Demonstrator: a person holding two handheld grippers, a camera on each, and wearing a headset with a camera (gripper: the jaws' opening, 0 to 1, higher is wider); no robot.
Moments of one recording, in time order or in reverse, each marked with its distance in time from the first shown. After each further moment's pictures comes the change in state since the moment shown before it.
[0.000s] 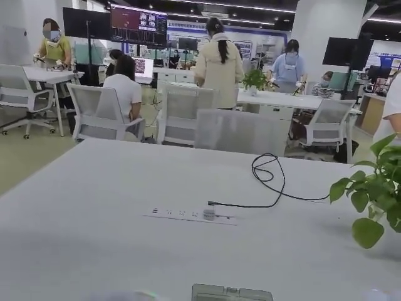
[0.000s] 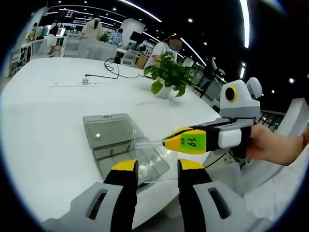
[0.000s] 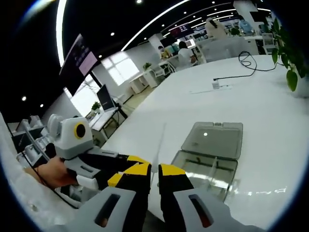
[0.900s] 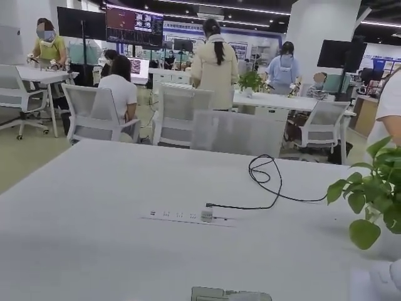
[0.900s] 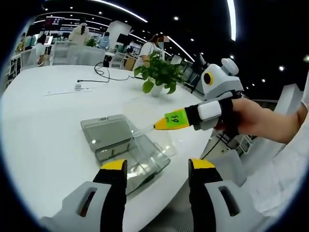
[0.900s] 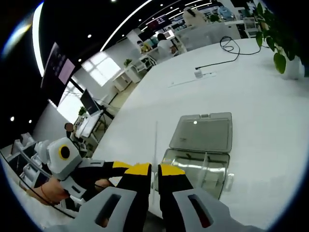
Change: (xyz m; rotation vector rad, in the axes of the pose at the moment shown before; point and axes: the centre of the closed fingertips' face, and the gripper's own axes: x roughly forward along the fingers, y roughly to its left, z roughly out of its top) left arm -0.015 0.006 -0.010 0.111 0.007 -0.085; right arm 0.010 -0.026 0.008 0.139 0.086 -0.120
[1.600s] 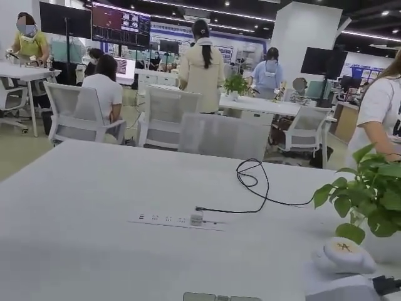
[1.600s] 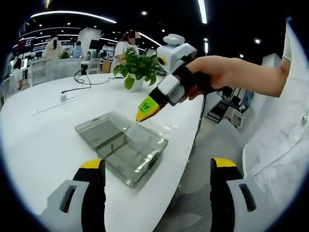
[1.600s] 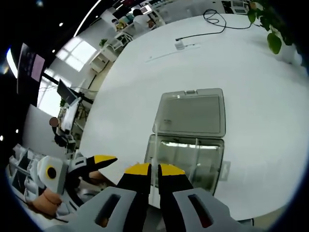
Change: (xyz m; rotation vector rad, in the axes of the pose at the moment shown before) left arm -0.018 0.008 -0.032 0.238 0.047 -0.130; right arm 0.027 -0.024 -0.017 0.115 0.244 -0.163
